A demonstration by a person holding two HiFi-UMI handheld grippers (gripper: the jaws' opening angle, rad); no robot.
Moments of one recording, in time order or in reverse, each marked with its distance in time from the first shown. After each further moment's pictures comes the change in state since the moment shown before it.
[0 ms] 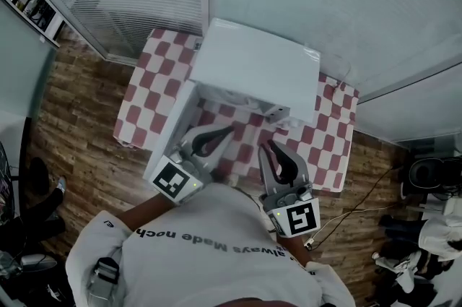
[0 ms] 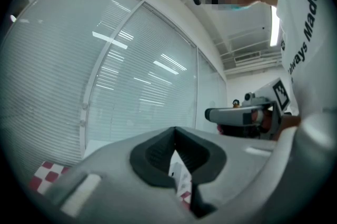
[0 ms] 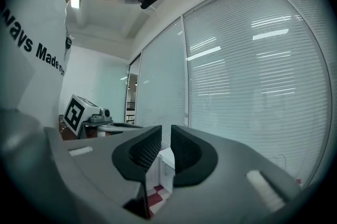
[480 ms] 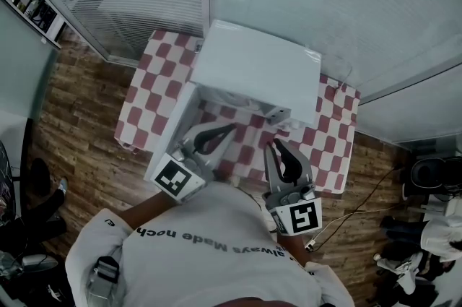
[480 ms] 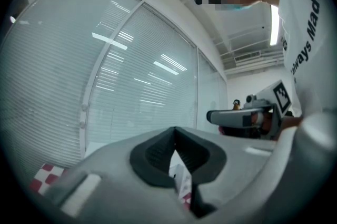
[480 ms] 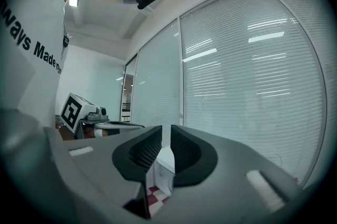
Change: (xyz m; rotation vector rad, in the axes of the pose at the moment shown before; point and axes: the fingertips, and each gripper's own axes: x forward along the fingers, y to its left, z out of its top) left arm 0.007 0.005 0.003 0.010 -0.012 0.004; right arm -0.001 -0.014 -0.001 0.004 -0.019 -0.043
